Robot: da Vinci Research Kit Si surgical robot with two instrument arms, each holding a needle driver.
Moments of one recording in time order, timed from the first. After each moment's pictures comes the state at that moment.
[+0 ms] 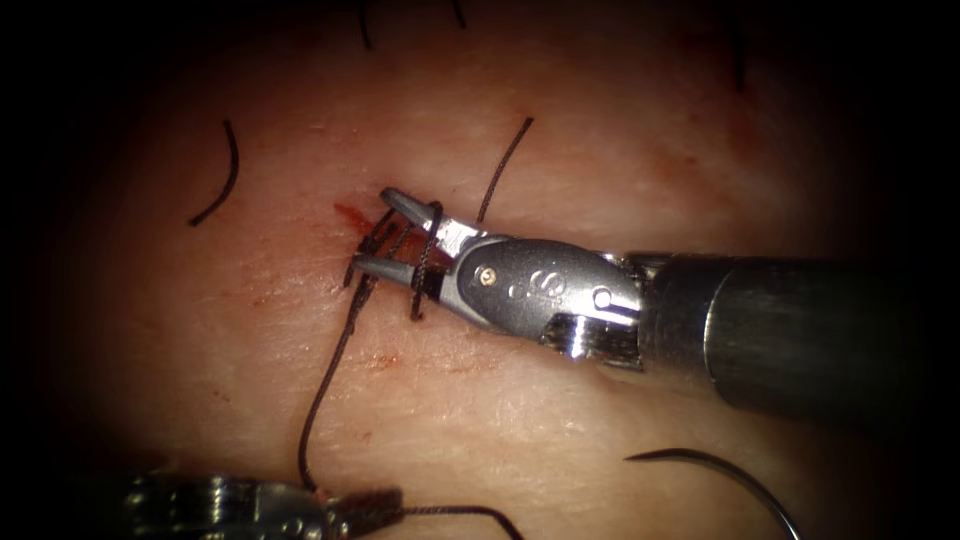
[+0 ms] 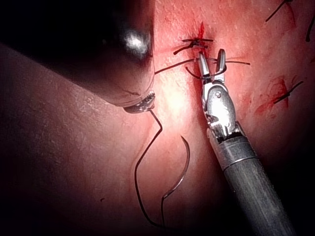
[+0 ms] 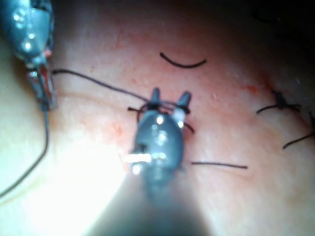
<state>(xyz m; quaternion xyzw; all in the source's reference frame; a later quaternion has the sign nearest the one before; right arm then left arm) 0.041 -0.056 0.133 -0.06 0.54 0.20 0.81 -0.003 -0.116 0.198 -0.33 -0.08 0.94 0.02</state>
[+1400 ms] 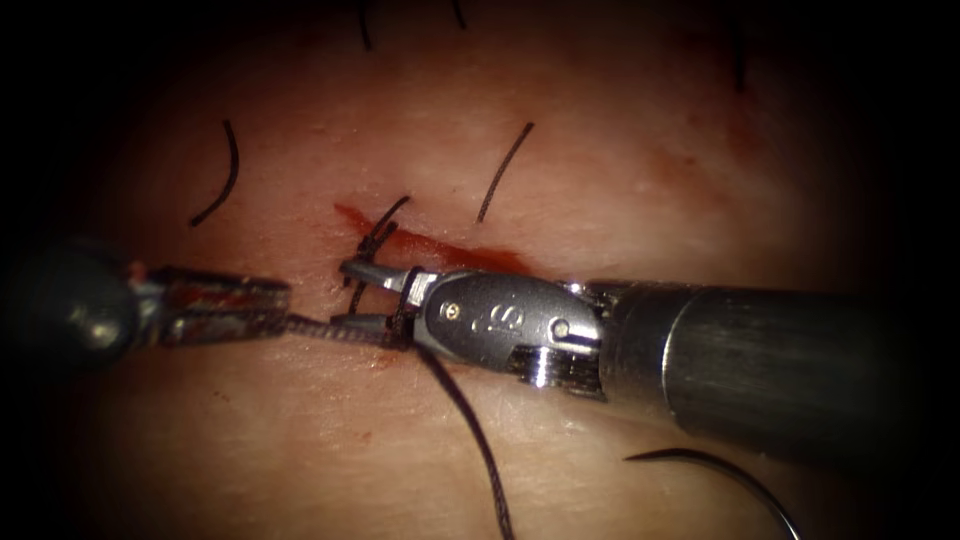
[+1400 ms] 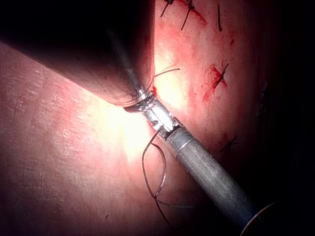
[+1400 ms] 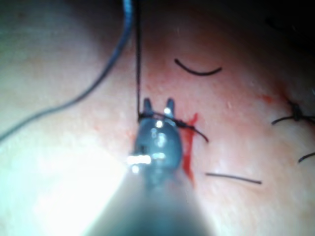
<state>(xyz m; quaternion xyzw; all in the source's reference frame) 0.043 -0.059 0.134 0.08 0.53 0.06 0.84 0.004 -0.100 0.187 -0.33 -0.01 0.93 -0.17</state>
